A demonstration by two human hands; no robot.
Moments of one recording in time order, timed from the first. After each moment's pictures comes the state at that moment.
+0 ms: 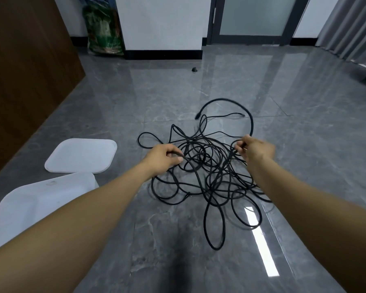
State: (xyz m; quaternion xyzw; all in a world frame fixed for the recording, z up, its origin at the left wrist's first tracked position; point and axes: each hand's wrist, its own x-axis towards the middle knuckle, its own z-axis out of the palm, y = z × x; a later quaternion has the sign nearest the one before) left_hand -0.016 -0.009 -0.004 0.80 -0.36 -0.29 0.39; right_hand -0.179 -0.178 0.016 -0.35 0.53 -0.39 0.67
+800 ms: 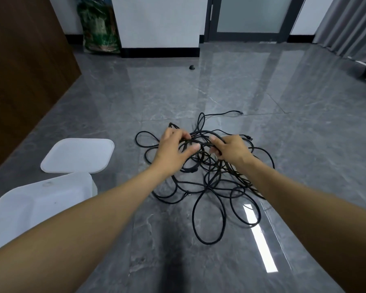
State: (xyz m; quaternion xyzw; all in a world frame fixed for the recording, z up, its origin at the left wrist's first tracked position) left_hand -0.044 -0.028 0.003 0.77 -0.44 -0.11 0.44; right_hand -0.163 -0.151 0.018 -0.77 0.40 -0.16 0.47
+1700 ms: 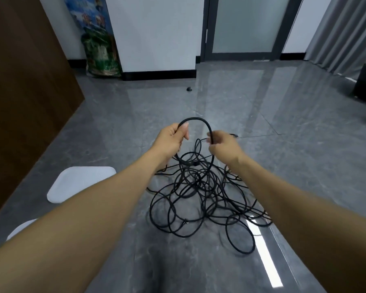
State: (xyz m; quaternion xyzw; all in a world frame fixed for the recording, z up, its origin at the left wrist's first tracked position) left_hand -0.001 -0.088 0.109 0.68 -0.35 -0.26 0.58; right_hand -0.128 -0.187 0.111 -0.76 0.39 -0.17 0.50
